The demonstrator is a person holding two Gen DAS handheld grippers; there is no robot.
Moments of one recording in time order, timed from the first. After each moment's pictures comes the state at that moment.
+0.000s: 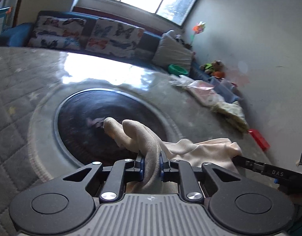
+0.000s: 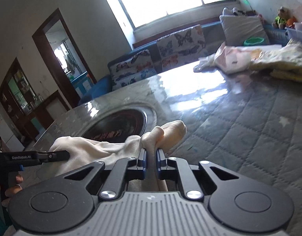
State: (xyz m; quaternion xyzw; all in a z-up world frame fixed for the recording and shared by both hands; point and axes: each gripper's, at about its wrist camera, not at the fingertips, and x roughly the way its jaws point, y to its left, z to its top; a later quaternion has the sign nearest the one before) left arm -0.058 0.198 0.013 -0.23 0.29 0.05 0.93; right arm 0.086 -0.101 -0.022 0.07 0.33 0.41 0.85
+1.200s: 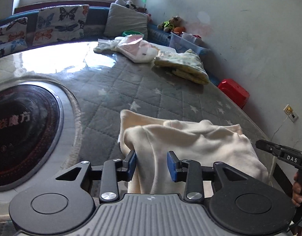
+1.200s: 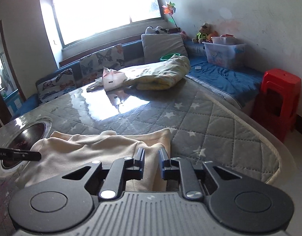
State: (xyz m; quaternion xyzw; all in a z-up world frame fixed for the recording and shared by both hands) left arm 0.047 0.050 -0.003 -0.13 0.37 -0.03 0.92; right arm 0.088 -0.282 -0.024 0.04 0.31 0.19 0.93
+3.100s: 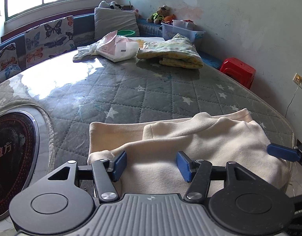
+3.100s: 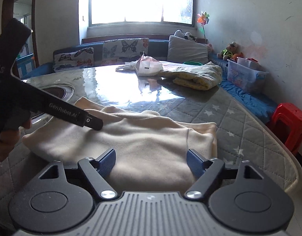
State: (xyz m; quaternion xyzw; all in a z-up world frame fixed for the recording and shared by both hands) left arm 0.092 -0.009 -0.026 -0.03 0.39 -0.04 0.92; right arm 0.038 -0.213 -0.043 -0.08 0.28 0.23 0.93
